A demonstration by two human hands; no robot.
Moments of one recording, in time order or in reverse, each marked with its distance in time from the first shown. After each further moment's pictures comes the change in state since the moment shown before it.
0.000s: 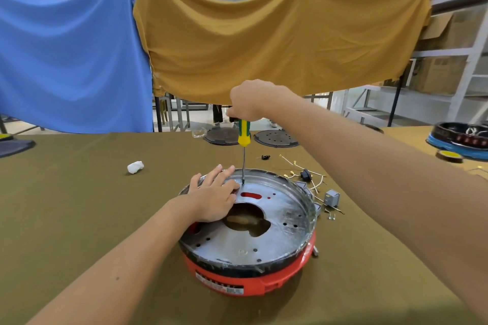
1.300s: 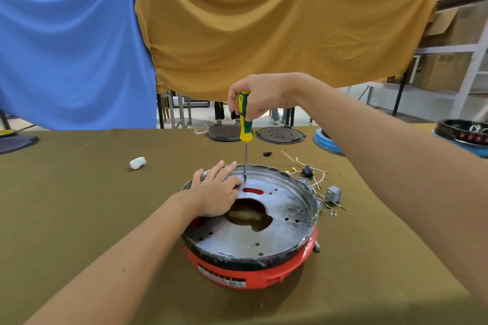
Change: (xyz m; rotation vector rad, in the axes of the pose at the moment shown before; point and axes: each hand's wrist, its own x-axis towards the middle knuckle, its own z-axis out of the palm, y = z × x) left_hand 0.000 0.000 0.001 0.000 0.013 -0.002; right_hand -0.020 0.027 -0.008 0.753 -0.219 -0.166
